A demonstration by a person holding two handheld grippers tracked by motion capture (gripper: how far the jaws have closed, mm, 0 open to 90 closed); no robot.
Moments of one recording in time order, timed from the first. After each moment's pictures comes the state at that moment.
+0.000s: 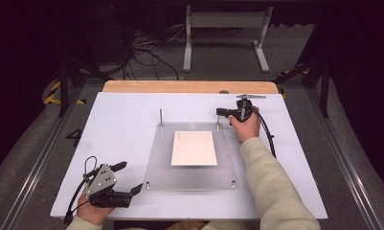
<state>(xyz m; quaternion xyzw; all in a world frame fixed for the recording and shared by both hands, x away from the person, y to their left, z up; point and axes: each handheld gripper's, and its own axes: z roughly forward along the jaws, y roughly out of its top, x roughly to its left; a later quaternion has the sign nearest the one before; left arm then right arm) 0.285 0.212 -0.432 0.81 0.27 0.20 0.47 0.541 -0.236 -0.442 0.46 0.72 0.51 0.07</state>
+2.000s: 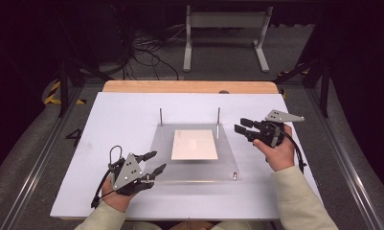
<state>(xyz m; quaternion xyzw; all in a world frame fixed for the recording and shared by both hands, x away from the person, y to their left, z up) 0.302 0.153 -0.405 0.80 0.20 0.26 0.50 0.408 -0.282 -0.384 0.34 0.74 0.56 0.16</state>
